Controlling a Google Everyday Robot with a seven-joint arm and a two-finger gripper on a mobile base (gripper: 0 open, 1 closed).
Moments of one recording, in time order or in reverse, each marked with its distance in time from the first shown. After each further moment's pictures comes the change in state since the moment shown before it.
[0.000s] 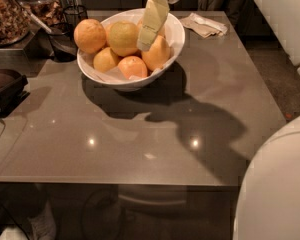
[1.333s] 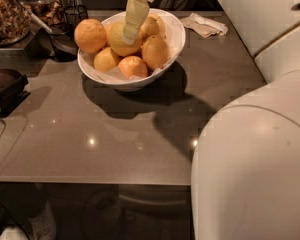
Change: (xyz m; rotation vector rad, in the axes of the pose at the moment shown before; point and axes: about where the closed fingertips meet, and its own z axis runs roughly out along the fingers) arm -0.039 -0.019 0.024 0.016 -0.001 -0.004
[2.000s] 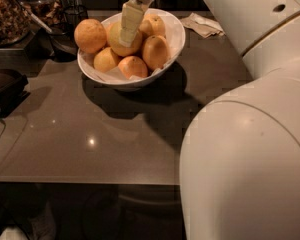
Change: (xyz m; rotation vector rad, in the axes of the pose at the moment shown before) arm -0.007 0.003 0.017 -0.023 0.024 -0.015
